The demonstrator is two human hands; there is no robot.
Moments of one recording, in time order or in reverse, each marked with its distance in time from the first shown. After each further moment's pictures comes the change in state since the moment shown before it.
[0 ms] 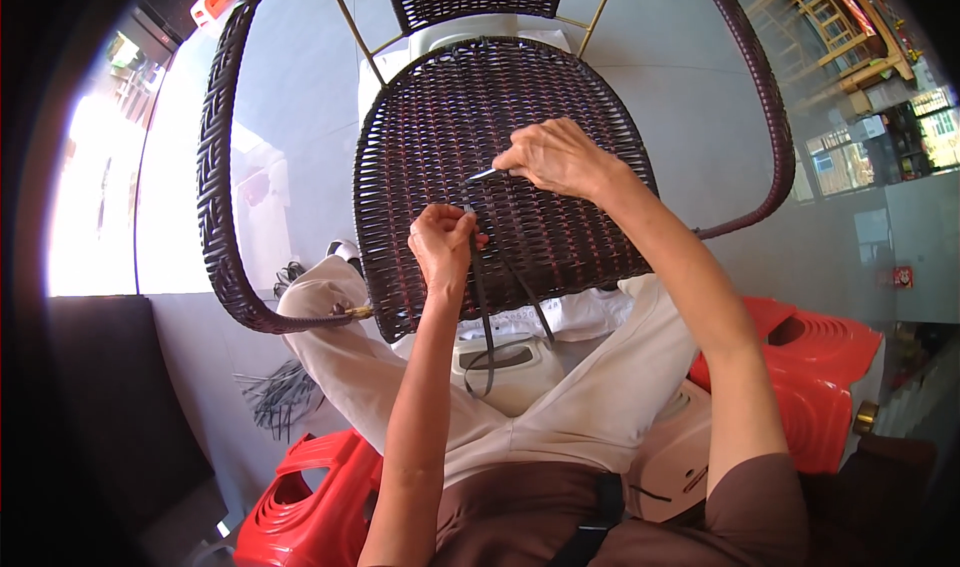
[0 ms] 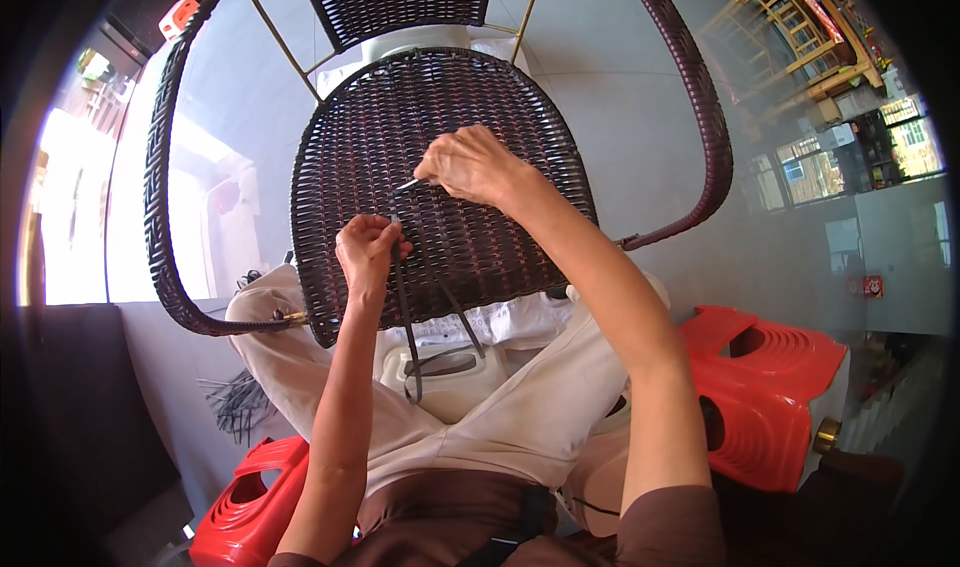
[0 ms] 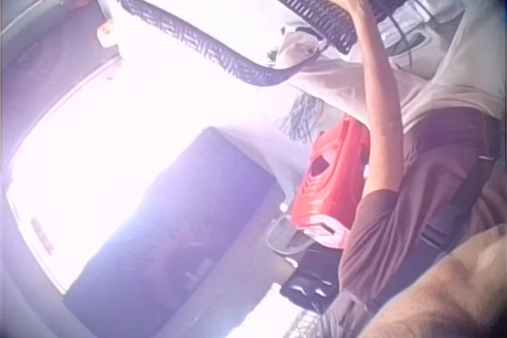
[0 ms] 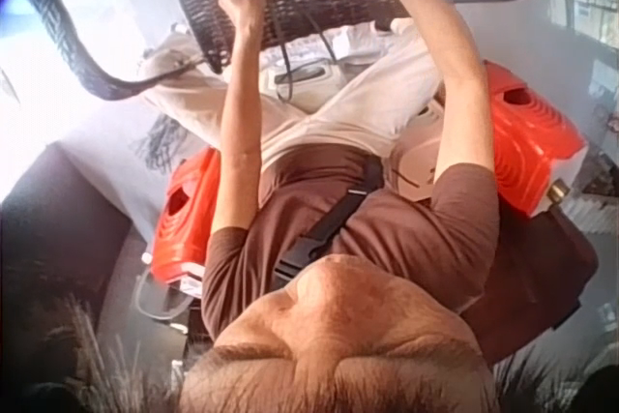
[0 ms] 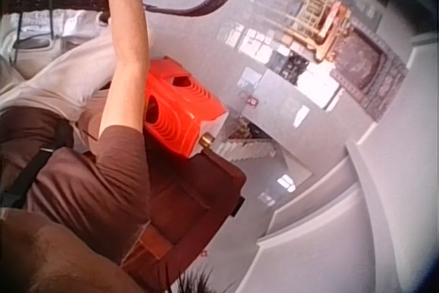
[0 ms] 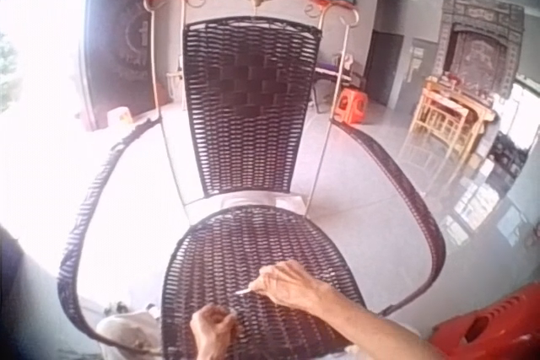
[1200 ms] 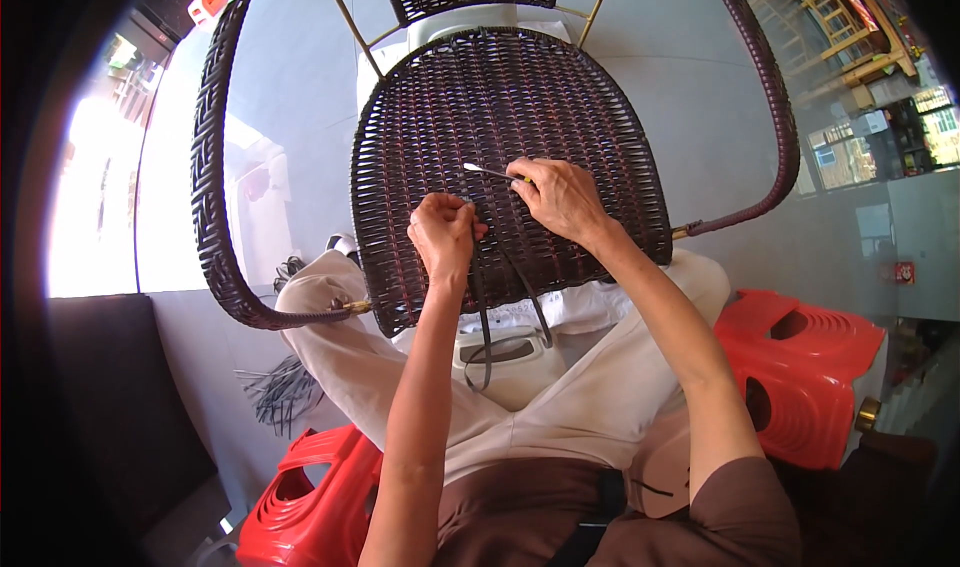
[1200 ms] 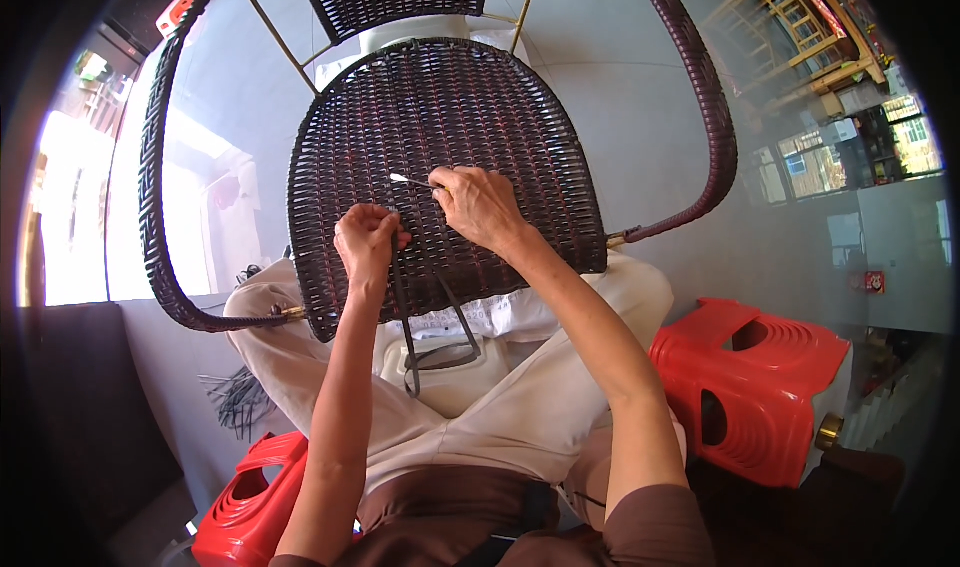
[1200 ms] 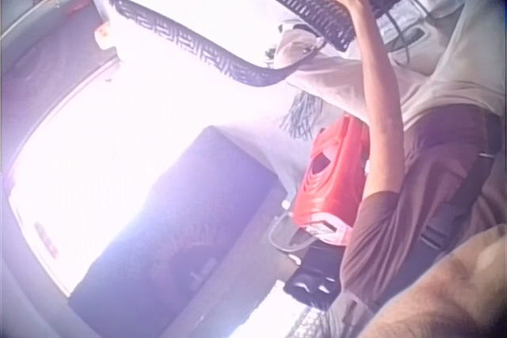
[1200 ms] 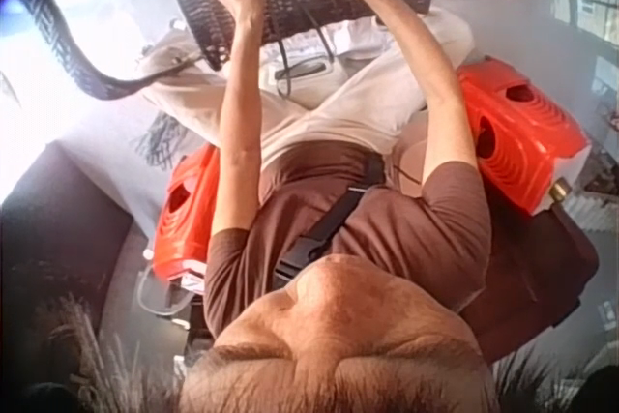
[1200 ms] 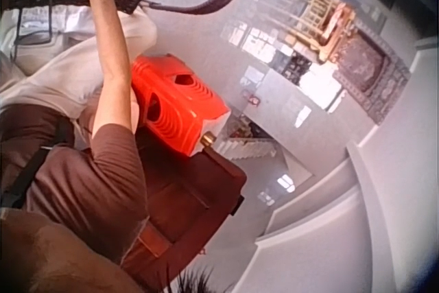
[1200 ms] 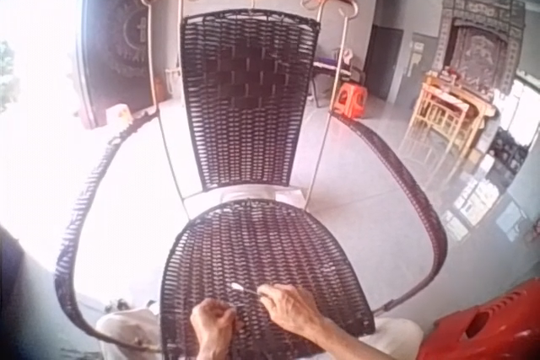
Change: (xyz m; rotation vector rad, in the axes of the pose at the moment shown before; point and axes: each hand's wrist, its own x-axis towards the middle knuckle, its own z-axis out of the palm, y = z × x) left_hand 0.001 0.004 0.003 0.097 0.038 0.026; right_hand -0.038 -0.033 0.053 0.425 0.371 0.293
